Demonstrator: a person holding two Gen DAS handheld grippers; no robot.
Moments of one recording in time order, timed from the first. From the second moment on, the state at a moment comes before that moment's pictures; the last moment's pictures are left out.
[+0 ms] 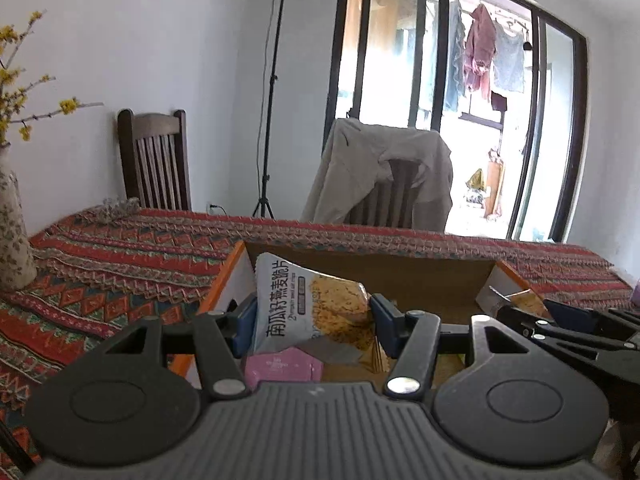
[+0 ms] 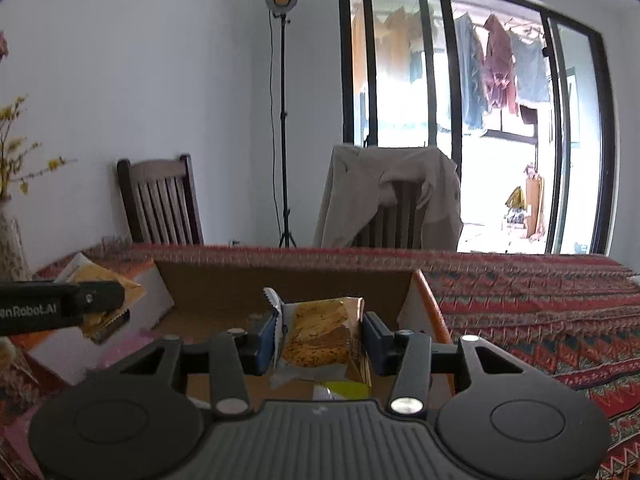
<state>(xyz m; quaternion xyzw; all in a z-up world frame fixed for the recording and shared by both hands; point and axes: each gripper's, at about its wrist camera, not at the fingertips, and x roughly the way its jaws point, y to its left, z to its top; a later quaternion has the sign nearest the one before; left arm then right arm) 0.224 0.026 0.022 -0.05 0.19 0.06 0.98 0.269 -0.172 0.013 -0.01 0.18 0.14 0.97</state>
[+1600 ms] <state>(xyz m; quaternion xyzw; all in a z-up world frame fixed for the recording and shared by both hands) 0.123 0.041 0.051 -0.09 0.17 0.05 0.98 0.188 -0.199 0.051 -0.01 0.20 0.13 0.97</state>
